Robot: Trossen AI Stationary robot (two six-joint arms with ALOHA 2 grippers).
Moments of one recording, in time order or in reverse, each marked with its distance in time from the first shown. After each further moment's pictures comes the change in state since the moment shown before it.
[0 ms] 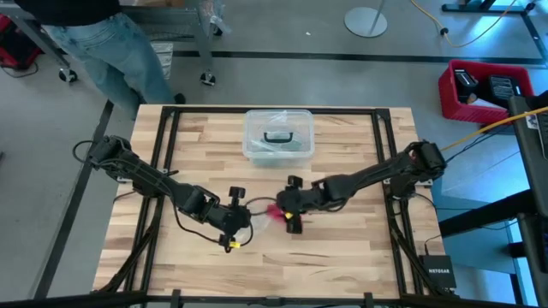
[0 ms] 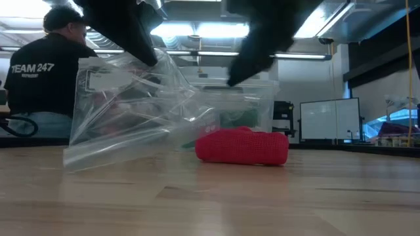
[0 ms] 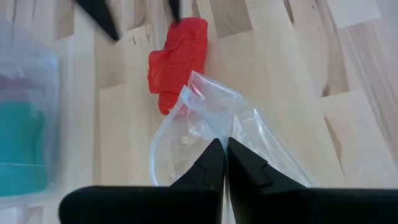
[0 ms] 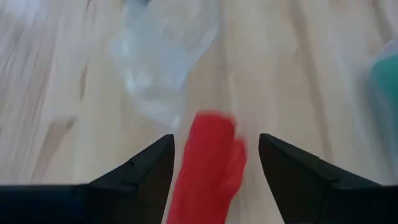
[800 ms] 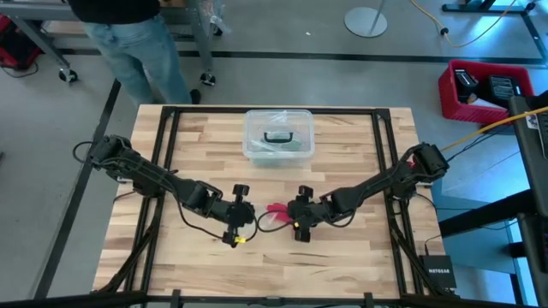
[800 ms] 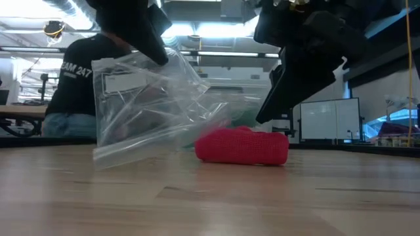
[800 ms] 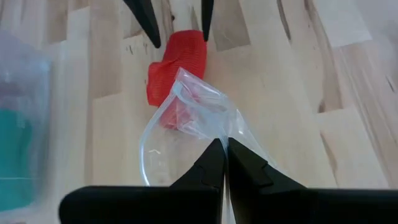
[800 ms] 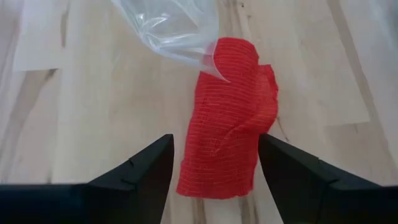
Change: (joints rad) left arm 0.052 0.000 0.000 0.049 0.079 0.020; right arm 0.089 -0.004 -0.224 0.178 0.099 0.138
